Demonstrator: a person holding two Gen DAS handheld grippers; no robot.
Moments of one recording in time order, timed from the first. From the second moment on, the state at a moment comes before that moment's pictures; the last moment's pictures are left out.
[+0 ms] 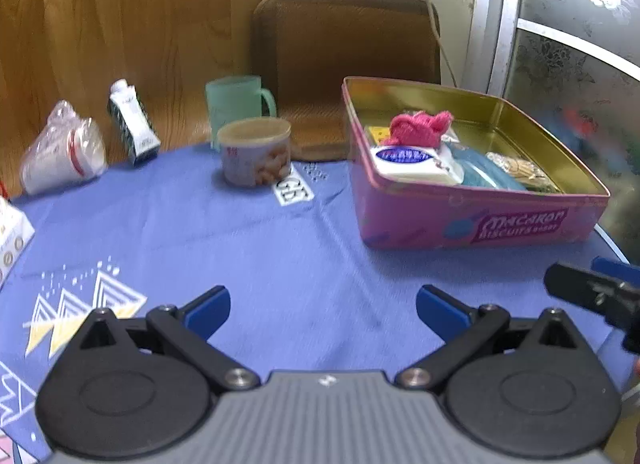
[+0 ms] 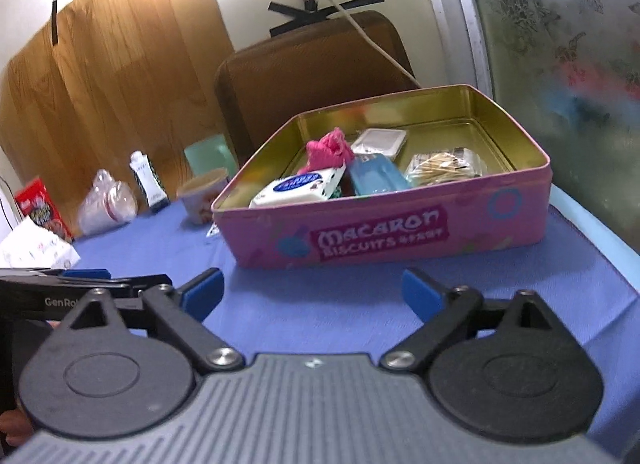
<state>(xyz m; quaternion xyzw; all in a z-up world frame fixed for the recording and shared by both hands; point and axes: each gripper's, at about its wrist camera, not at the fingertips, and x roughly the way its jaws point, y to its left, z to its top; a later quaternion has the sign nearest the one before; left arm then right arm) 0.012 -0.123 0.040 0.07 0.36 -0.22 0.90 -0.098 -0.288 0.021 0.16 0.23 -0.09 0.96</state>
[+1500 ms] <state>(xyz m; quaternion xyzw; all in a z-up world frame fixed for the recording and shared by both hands) 0.024 -0.057 0.024 0.05 0.38 -0.15 0.91 -0.060 -0.193 0.012 0.13 0.37 -0.16 0.90</state>
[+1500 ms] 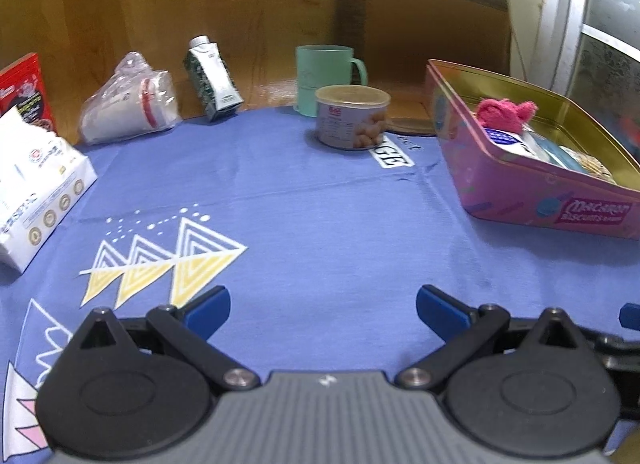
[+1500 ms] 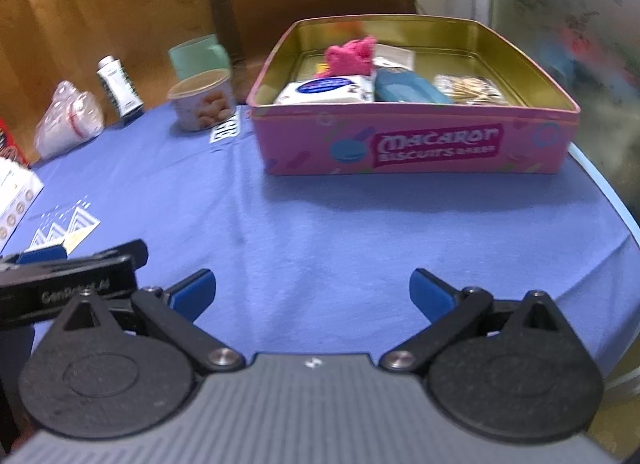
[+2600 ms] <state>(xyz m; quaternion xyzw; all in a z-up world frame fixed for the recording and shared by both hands) -0.004 -0.104 0.062 0.10 0.28 -0.17 0.94 -0.116 -0.239 0.024 0.15 0.26 -0.23 0.93</state>
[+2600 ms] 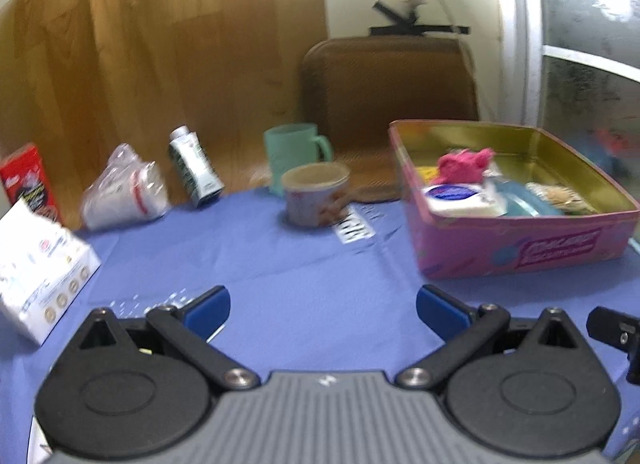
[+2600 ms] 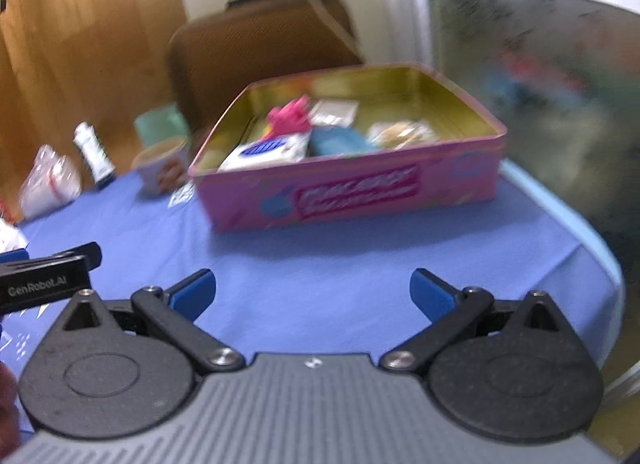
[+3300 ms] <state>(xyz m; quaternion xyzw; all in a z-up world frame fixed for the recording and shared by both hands) -0.025 -0.185 0.081 0.15 0.27 -0.24 0.92 -0.162 -0.272 0.031 0.19 0.17 -0.29 0.92</state>
